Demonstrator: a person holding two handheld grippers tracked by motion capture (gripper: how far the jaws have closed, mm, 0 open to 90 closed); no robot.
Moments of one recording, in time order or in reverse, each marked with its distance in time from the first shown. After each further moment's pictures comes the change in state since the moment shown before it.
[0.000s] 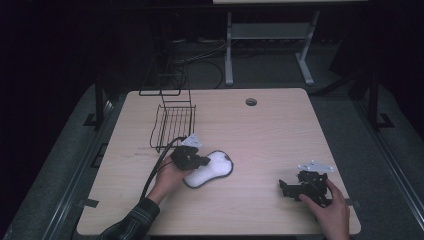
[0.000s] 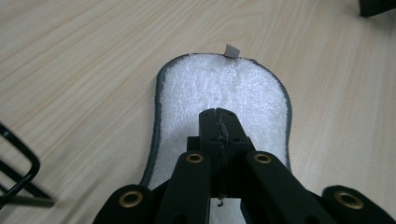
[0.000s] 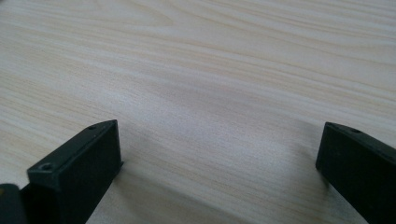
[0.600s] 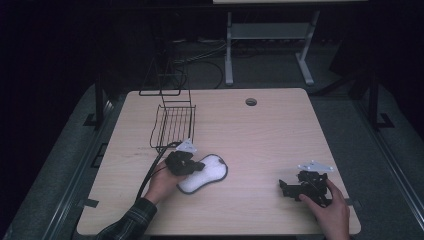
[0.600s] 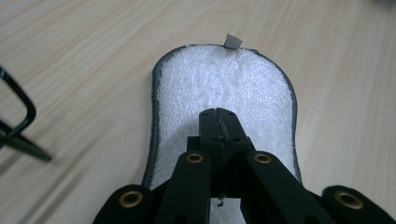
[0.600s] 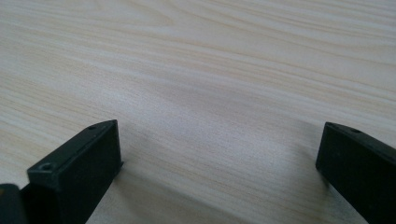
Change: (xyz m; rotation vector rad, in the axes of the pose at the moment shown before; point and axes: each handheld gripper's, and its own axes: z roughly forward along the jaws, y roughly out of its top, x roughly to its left) left arm -0.004 -0.021 -0.019 0.020 -0.011 -0.010; right arm 0.000 0.000 0.000 0.000 0.000 -0.001
